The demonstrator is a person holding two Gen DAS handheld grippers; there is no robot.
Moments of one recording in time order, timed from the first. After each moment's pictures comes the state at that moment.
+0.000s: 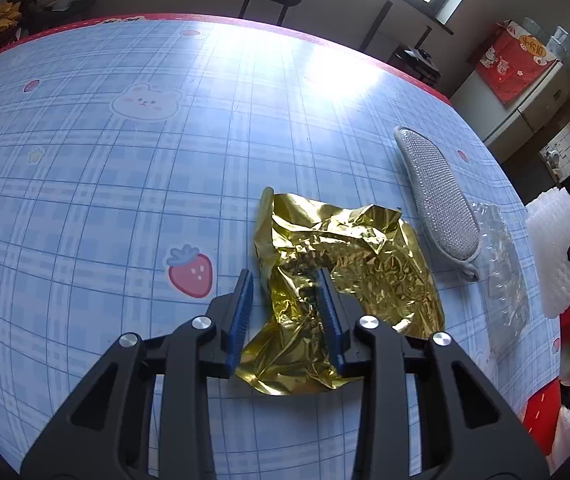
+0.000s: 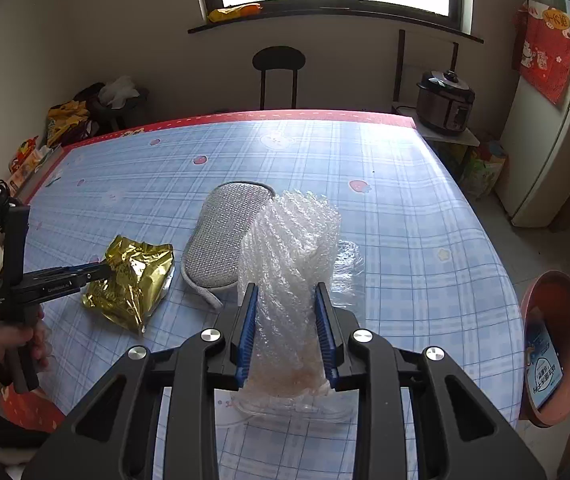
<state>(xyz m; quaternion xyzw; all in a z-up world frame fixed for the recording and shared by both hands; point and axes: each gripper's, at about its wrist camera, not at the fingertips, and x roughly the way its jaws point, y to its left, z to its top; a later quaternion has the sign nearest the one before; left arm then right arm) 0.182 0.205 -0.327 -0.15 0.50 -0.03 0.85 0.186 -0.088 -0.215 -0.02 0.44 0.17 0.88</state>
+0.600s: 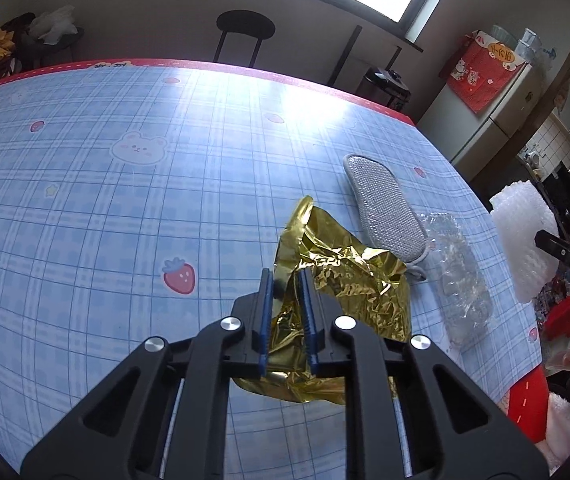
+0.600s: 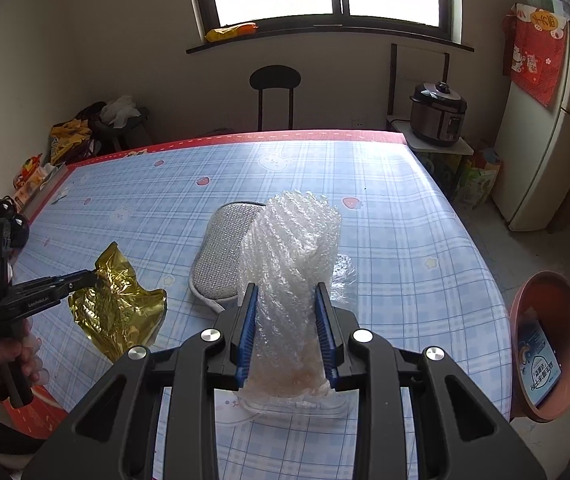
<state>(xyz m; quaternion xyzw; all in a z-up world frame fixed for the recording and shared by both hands) 0.140 0.196 -0.272 -0.14 0.44 -0.06 0.88 0.172 -0.097 -0.192 0.00 0.41 0.16 0.90</state>
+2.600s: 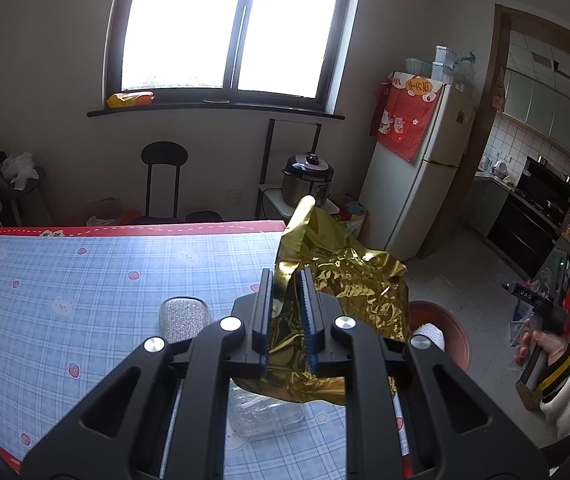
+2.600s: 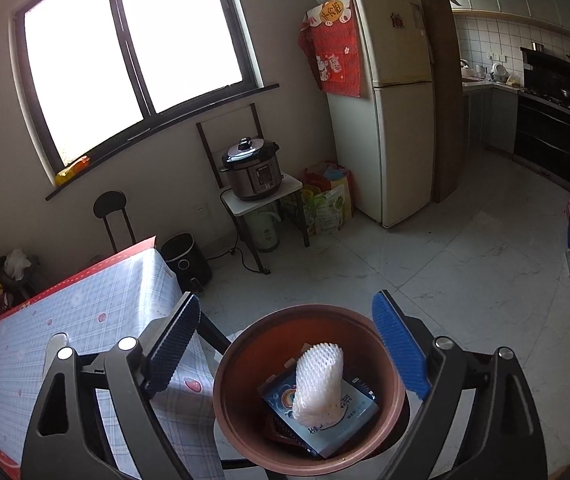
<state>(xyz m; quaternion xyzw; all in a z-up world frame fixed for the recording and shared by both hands) 0.109 -0.063 -0.052 -0.06 0.29 -0.09 0.95 0.159 -0.511 -0.160 0.14 0.30 -0.06 0.94</state>
